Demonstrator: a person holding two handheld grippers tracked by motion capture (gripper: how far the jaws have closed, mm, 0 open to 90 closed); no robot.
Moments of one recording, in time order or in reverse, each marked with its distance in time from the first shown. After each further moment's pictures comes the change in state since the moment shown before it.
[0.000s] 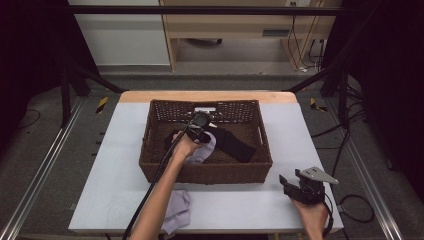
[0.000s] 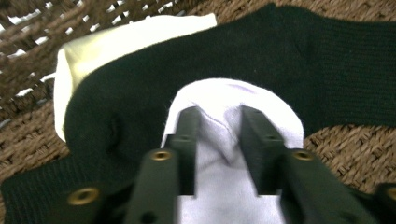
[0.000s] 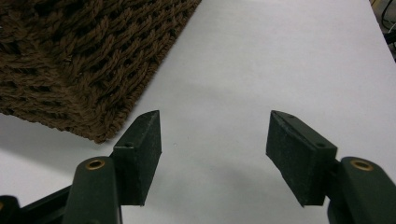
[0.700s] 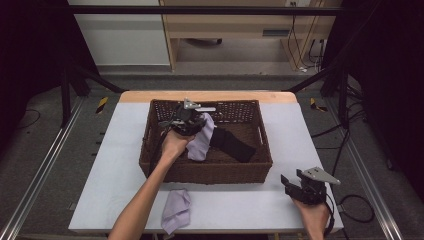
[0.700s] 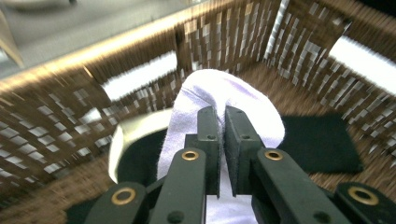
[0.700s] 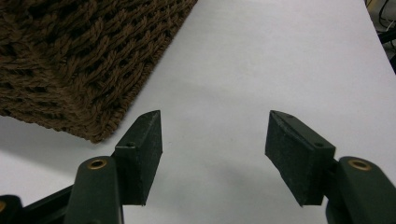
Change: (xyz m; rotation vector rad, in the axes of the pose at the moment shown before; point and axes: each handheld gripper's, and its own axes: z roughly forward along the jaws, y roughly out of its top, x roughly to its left) left arm 0.006 -0.014 -0.089 -0.440 -0.047 -0.009; right arm -0.003 -0.001 -0.002 -0.002 -0.006 0.012
